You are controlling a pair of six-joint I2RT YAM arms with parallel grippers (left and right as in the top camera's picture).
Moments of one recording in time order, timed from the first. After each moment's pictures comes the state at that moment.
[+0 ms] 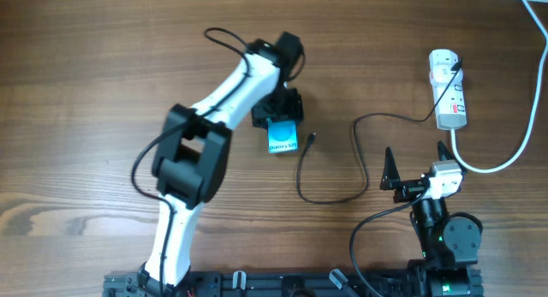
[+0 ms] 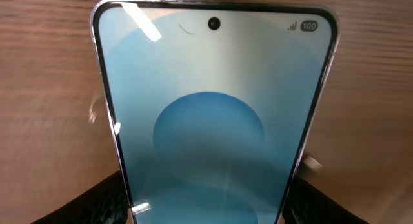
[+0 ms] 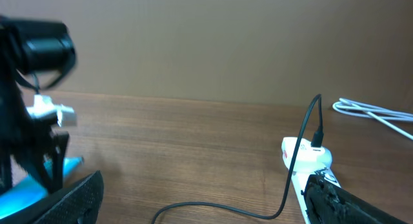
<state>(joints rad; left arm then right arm) -0.49 2.27 1.85 -1.16 0.22 -0.57 0.04 0.02 0.01 0.00 -0.06 -0.03</state>
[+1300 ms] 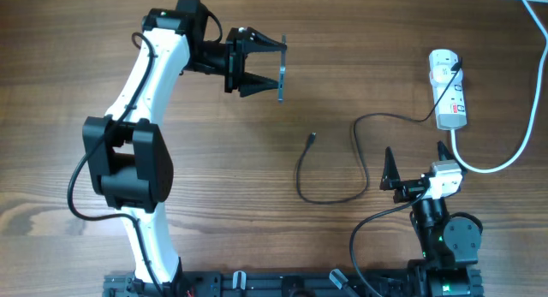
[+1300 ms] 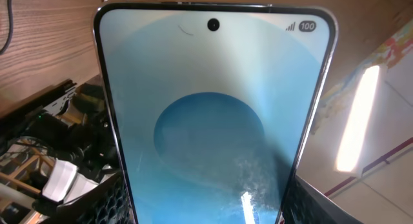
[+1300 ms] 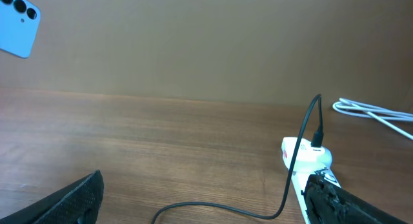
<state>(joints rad) -0.15 2.12 1.86 -1.31 1.52 -0.60 0.04 0.02 0.01 0.00 -0.06 -0.03</state>
